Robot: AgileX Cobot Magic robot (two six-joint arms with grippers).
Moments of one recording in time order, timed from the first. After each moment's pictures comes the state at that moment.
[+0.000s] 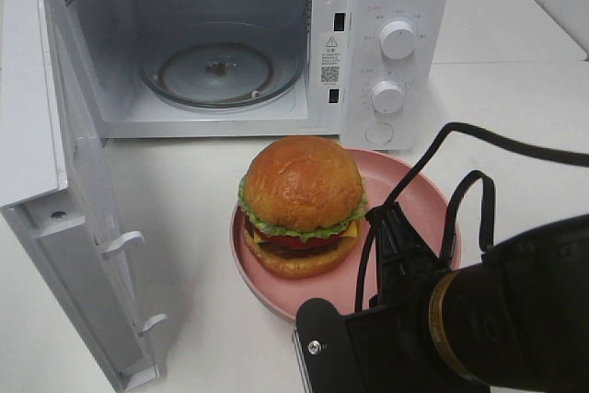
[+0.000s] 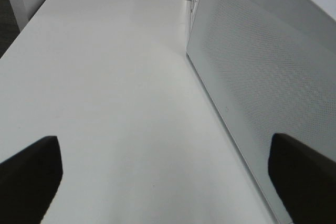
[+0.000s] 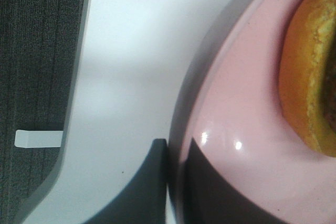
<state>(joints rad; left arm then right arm) 0.08 -0.01 -0.52 -0.08 1.08 -0.06 1.15 1.47 -0.57 -0.72 0.49 -0.14</state>
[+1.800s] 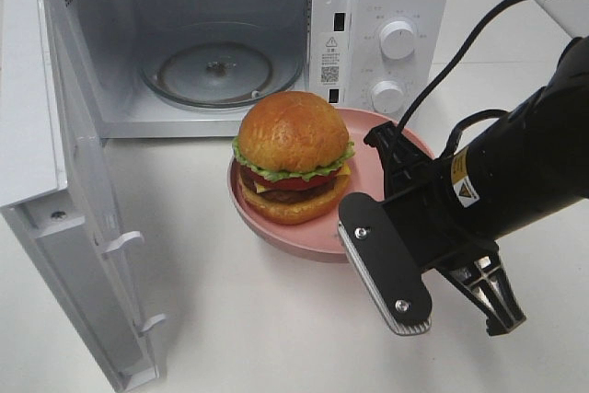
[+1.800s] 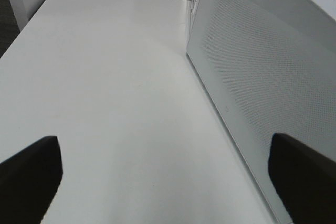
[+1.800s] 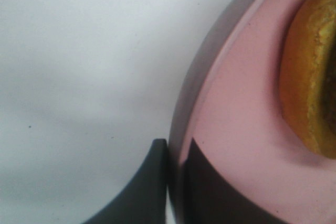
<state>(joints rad) 0.08 -0.01 -0.52 -0.08 1.08 -0.06 0.74 1.48 -0.70 -0.21 0.40 -1.18</state>
